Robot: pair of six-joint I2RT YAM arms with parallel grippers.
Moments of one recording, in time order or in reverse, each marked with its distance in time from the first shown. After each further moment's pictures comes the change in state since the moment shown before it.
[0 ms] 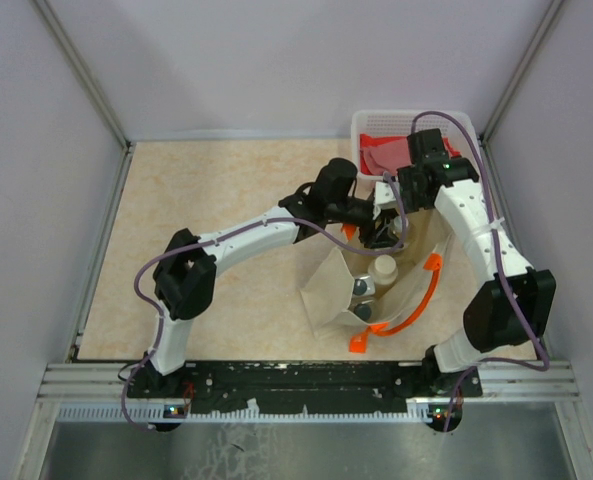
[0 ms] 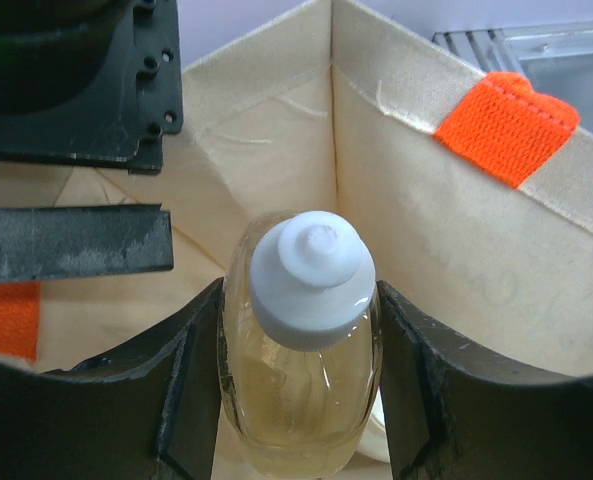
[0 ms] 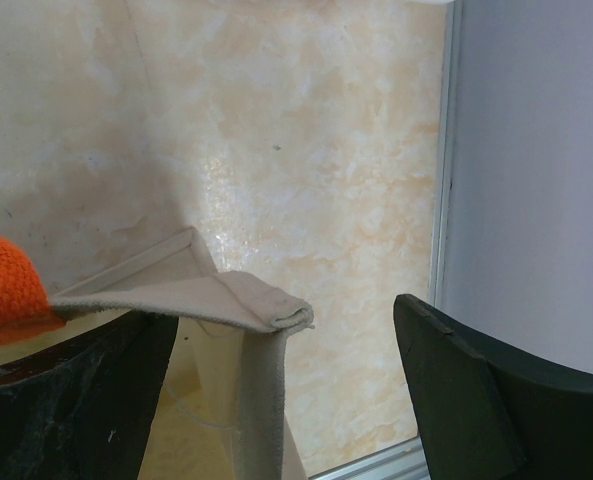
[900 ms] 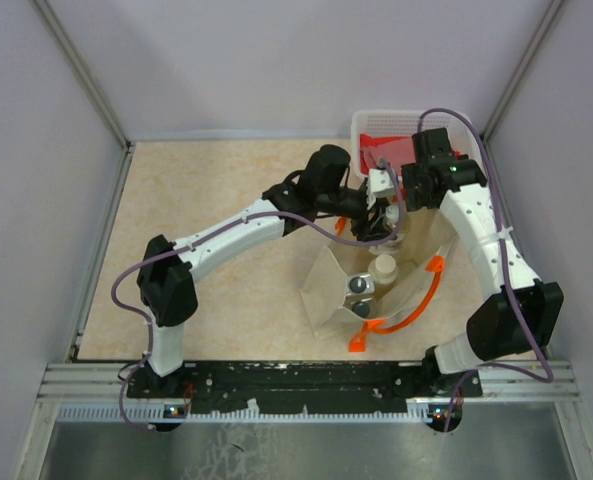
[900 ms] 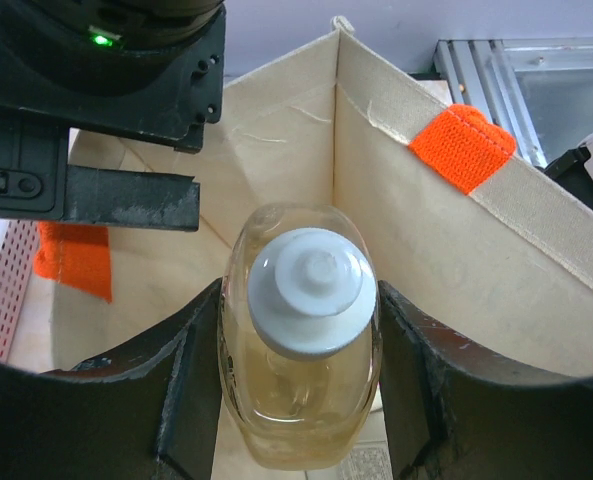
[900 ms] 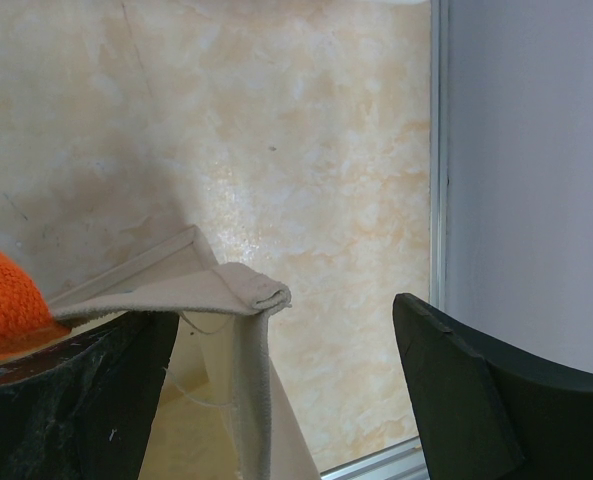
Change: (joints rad) left arm 0.002 -0.101 0.047 -0.171 -0.051 -0.012; right arm 0.000 -0.048 0.007 -0.017 0.002 0.031
